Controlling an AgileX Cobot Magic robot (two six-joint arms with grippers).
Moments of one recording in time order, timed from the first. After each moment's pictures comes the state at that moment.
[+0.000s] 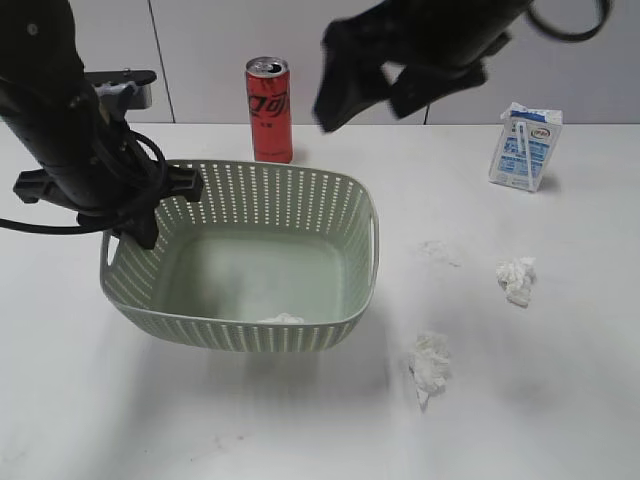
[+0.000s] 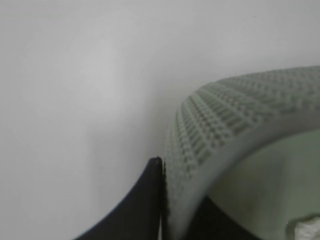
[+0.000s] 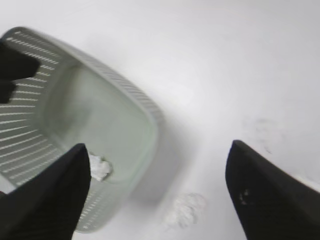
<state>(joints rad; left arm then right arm) -0.50 1.72 -1.16 -0.11 0.84 -0.33 0.56 1.66 -1.51 0.30 0.97 -0.07</state>
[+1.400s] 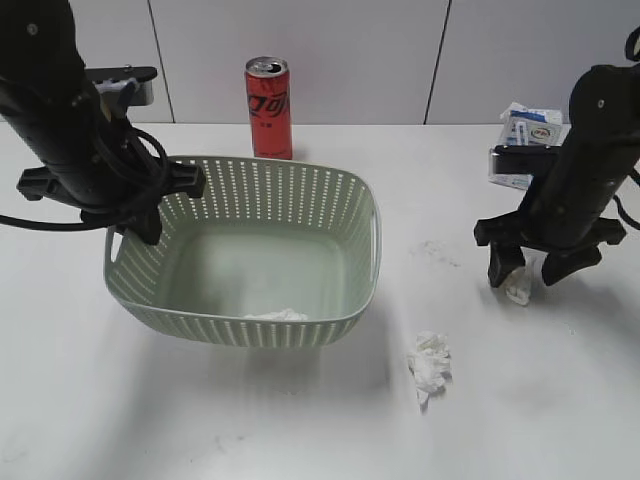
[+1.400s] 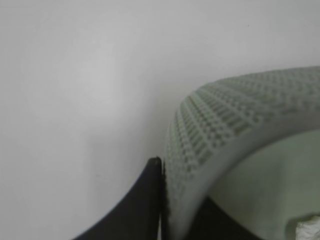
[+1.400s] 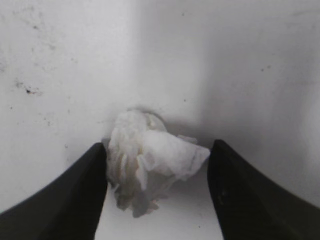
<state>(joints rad) -0.50 1.72 -1.16 -0.11 0.81 -0.33 0.22 2.03 -1.20 0.09 0.72 0.10</state>
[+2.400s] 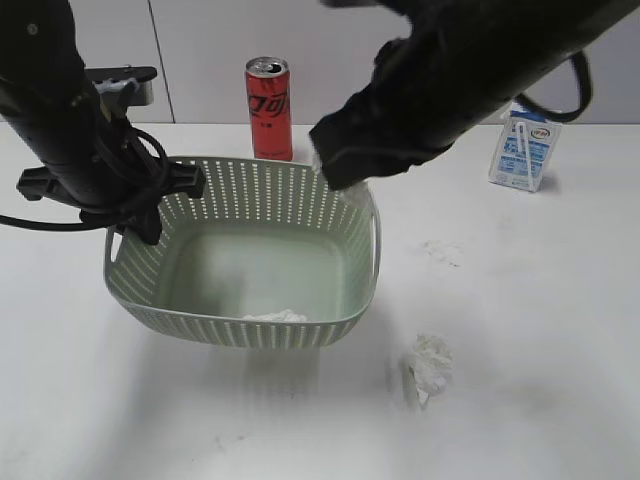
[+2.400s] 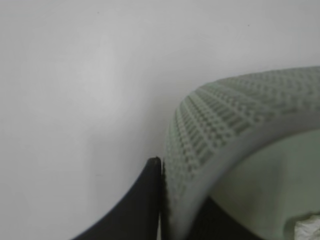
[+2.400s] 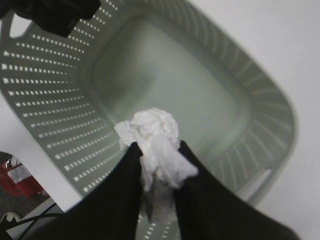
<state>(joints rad) -0.50 1.72 -1.16 -0.11 0.81 -0.33 0.69 1.62 -1.26 0.36 0.73 -0.17</state>
